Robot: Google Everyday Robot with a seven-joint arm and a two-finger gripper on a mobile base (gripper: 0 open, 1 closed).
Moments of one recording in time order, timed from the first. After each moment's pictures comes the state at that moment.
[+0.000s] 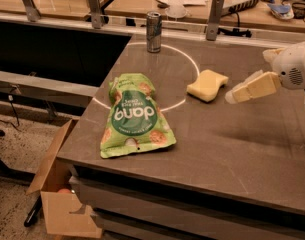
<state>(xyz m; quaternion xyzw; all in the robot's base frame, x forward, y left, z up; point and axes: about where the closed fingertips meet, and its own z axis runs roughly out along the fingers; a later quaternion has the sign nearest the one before) 0.562 -0.231 0.918 -0.38 0.81 0.12 0.43</state>
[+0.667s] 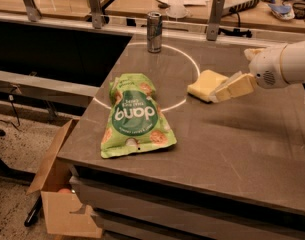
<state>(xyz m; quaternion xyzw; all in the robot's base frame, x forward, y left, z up) 0.601 -0.206 0.896 -0.40 0.79 0.11 0.45</state>
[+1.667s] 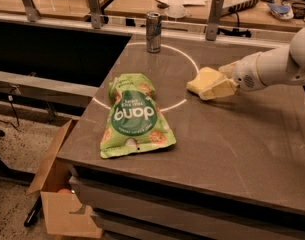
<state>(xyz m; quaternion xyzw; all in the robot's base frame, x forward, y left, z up) 0.640 -0.193 0.841 -0.41 0.80 0.14 0.40</state>
